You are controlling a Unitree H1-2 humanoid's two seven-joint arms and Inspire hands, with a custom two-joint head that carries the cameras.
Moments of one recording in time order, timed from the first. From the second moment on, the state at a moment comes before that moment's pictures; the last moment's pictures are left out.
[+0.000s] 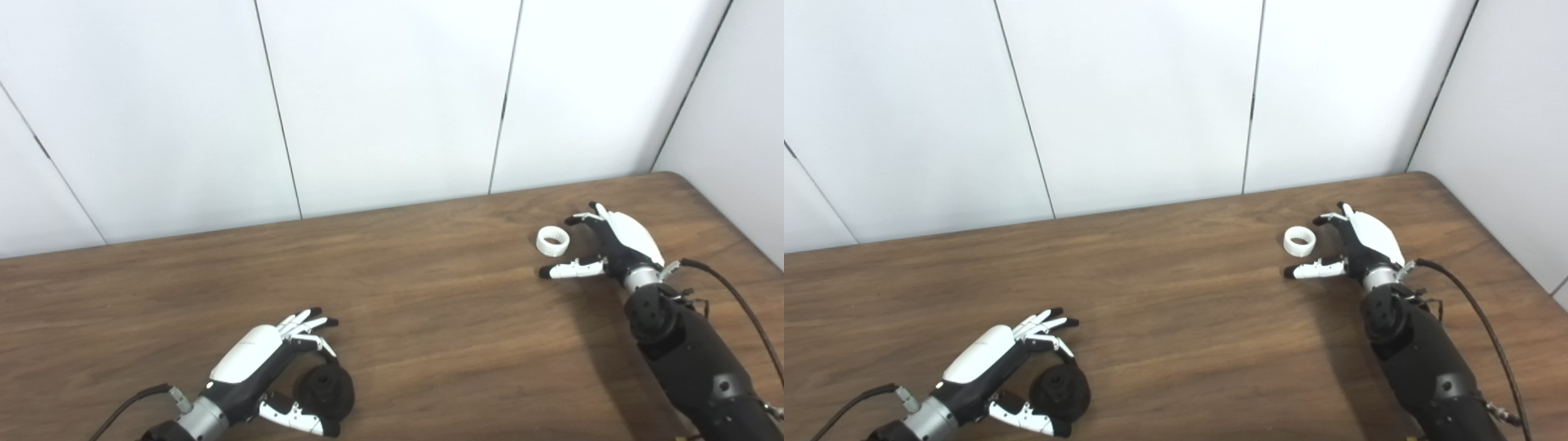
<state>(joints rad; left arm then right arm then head) -0.22 0.41 -0.35 0.07 0.50 -0.29 -0.25 -0.39 -0.50 0.06 0.35 -0.57 0.27 -0.05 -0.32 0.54</state>
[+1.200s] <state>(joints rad) -0.22 0.41 -0.35 0.07 0.49 -0.29 -0.25 -0.41 -0.54 0.11 0.33 -0.52 0.27 0.06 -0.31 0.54</state>
